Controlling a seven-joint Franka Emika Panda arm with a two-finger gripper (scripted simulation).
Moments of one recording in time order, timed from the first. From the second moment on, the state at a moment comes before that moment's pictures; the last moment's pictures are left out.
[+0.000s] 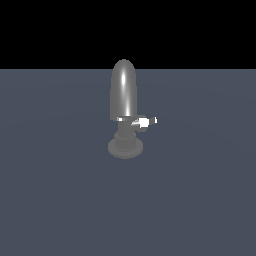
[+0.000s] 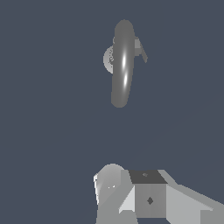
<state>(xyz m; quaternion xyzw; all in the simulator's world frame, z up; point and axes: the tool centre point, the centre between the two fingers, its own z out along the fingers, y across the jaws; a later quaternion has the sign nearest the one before) -0.260 0.010 0.482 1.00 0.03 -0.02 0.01</state>
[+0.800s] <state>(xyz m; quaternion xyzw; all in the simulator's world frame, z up) -0.238 0.016 0.482 1.00 0.00 -0.05 0.00</state>
